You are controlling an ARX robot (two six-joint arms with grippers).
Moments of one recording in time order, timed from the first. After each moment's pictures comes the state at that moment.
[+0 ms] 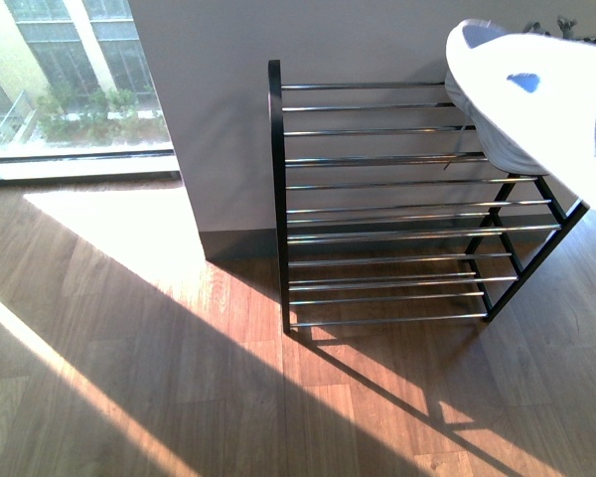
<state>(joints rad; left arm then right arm) -0.35 0.99 0.35 0.09 -0.71 -0.32 -0.14 1.87 0.44 1.27 -0.52 0.05</state>
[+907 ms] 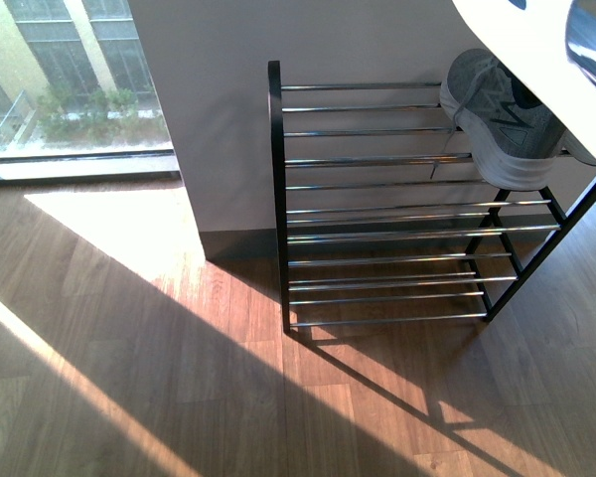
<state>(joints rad) -0.35 0.99 0.35 0.09 -0.71 -0.32 -0.04 1.80 0.57 1.13 -0.38 0.12</state>
